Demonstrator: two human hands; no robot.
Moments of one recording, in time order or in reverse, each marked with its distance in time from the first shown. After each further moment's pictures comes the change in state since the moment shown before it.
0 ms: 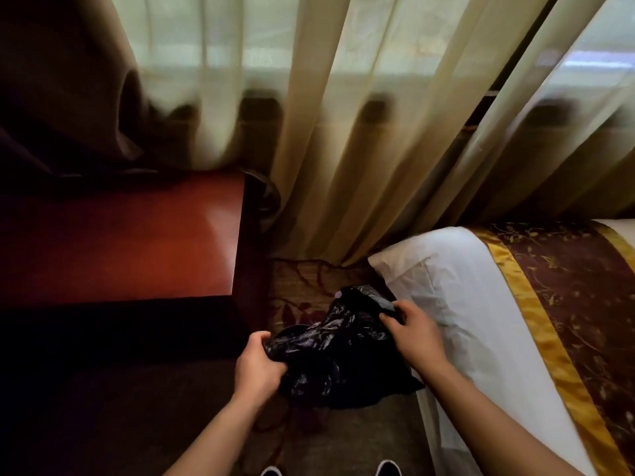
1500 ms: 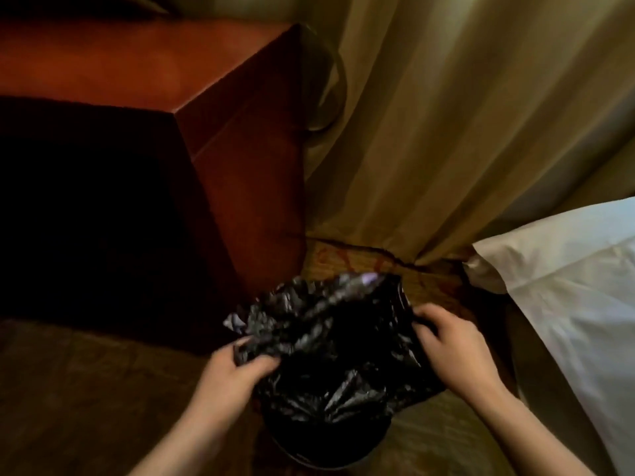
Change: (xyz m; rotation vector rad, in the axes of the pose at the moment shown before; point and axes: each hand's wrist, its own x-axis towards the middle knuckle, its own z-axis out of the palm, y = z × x) left_hand 0.177 -0.204 0.160 -0.552 0.058 -0.027; right_hand 0.182 0.196 0.274 -0.302 -0.078 -0.398
